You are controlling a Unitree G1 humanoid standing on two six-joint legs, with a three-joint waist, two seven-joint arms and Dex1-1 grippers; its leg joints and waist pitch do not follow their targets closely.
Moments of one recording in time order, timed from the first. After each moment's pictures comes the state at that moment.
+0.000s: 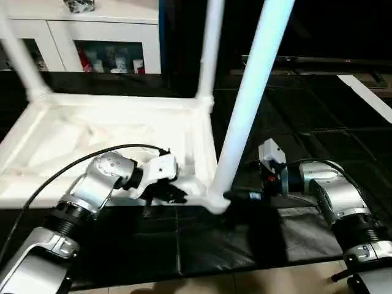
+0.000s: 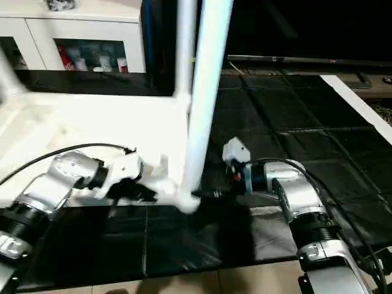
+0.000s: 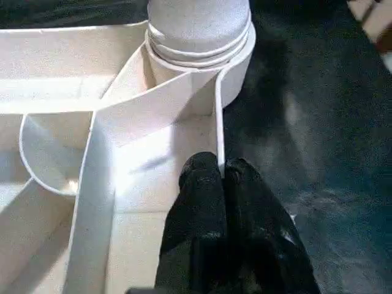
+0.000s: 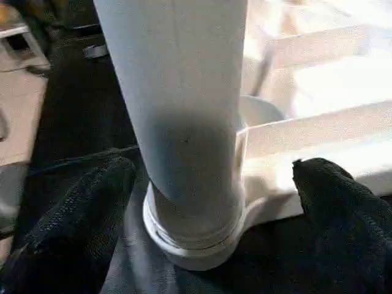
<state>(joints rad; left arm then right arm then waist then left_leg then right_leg) -0.59 0.50 -0.39 0.45 0.03 0.08 -1.39 -0.54 -0.40 0.15 0.55 0.19 0.13 1.41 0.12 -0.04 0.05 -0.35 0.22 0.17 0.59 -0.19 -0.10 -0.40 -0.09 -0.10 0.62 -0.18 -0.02</state>
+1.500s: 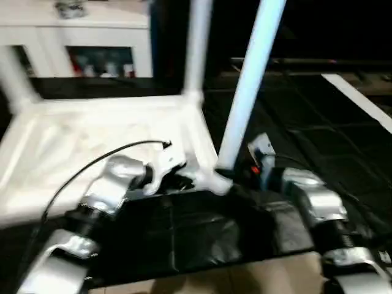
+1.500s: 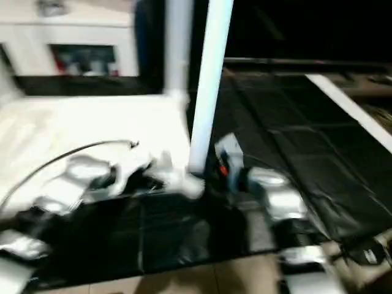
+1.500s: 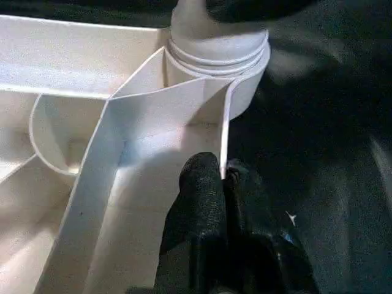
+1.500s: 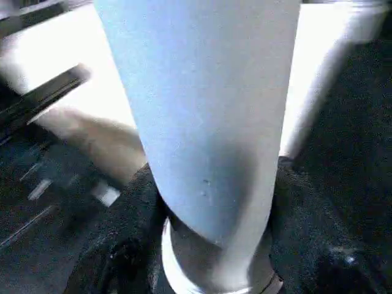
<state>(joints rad) -0.60 0.25 -0.23 0.48 0.06 0.43 -0.94 -0.55 -0.14 -0.02 0.58 0.15 0.31 0.76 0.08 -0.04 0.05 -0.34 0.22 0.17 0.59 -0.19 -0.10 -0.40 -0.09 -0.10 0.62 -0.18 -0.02</state>
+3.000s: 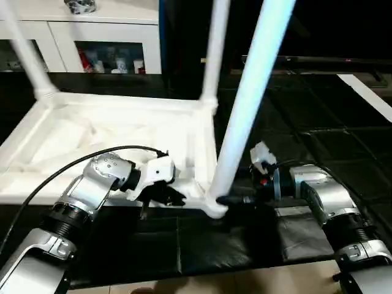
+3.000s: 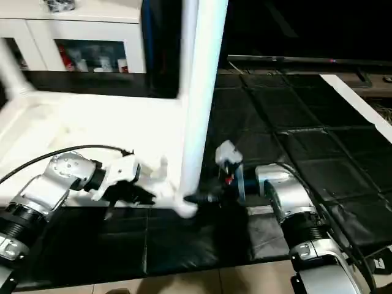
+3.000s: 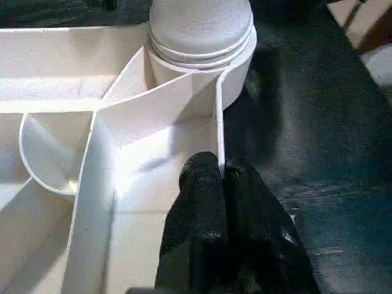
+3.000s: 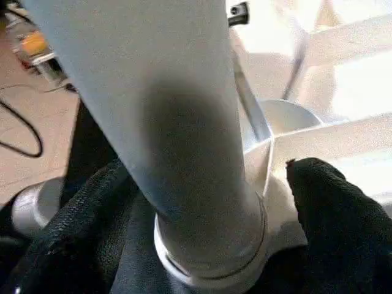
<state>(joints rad) -0.58 0.51 -0.38 0.46 0.02 0.06 -1.42 -0.55 -0.36 0.18 0.57 0.20 0.22 1.44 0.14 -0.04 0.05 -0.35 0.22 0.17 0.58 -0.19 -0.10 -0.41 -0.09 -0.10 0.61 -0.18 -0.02</state>
